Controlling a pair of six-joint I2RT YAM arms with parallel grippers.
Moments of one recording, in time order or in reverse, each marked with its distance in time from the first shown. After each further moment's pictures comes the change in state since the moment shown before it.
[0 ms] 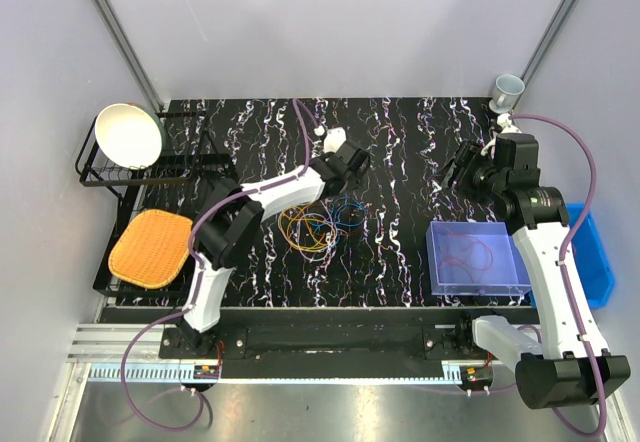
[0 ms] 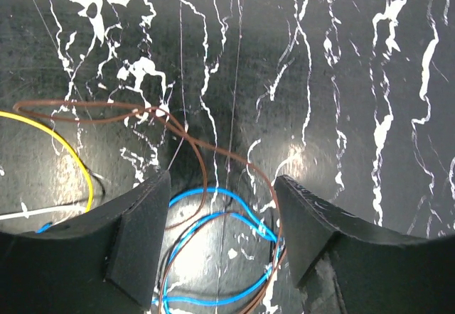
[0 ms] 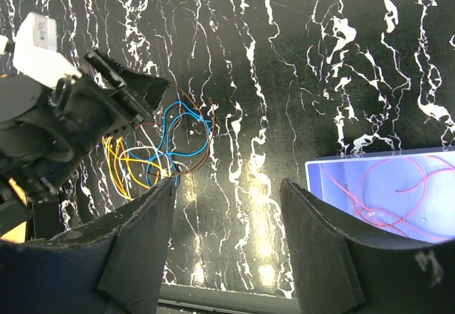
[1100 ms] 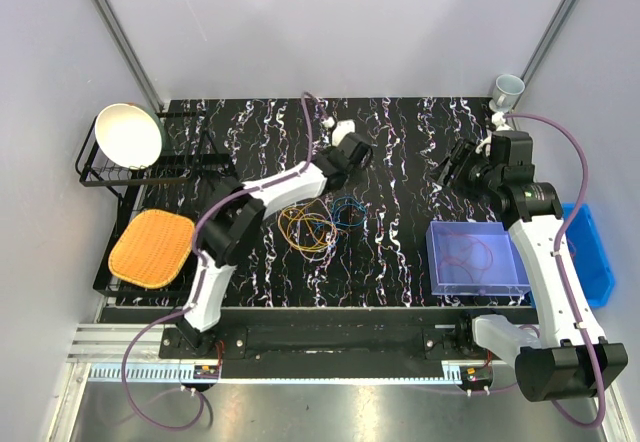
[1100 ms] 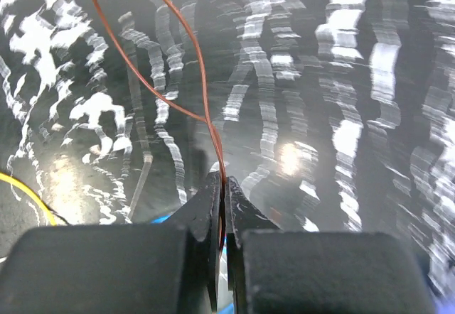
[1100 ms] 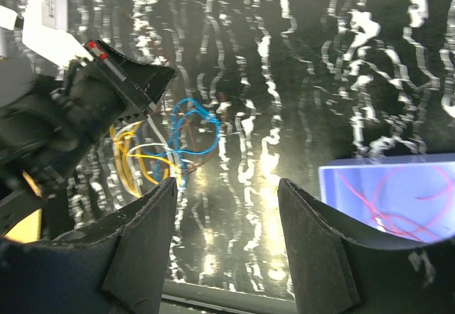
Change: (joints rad) left arm 0.007 0.072 0.082 0.043 0.055 0.065; right arm 0.000 0.038 -0.019 0.040 -0.043 0.018
